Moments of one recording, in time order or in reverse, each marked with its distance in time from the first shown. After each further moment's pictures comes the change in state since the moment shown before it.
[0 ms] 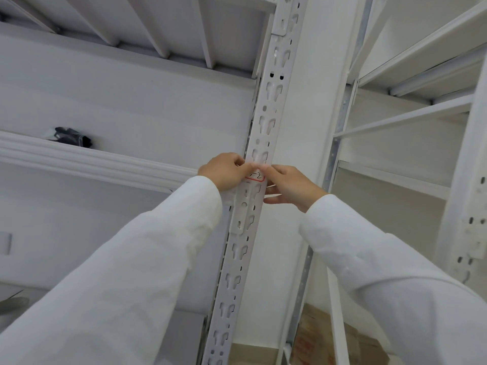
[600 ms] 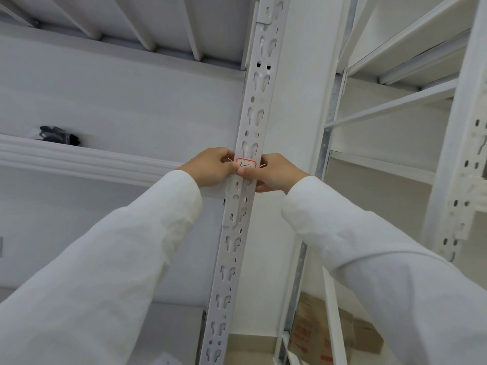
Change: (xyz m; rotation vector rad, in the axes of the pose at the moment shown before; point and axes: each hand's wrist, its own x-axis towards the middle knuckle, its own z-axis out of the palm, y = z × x) left_hand -0.003 -0.005 -0.007 -0.018 -0.096 0.065; right_hand 0.002 -0.006 0.005 -0.052 -0.010 -0.021
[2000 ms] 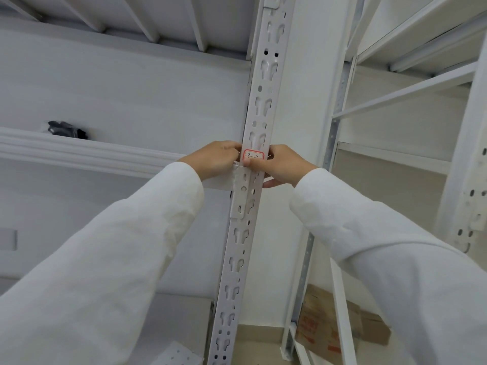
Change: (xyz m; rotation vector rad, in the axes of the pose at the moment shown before) left_hand -0.007 0.003 -0.003 -0.091 -0.051 -0.004; right_hand 0.000 0.003 0.001 -0.126 0.013 -0.011
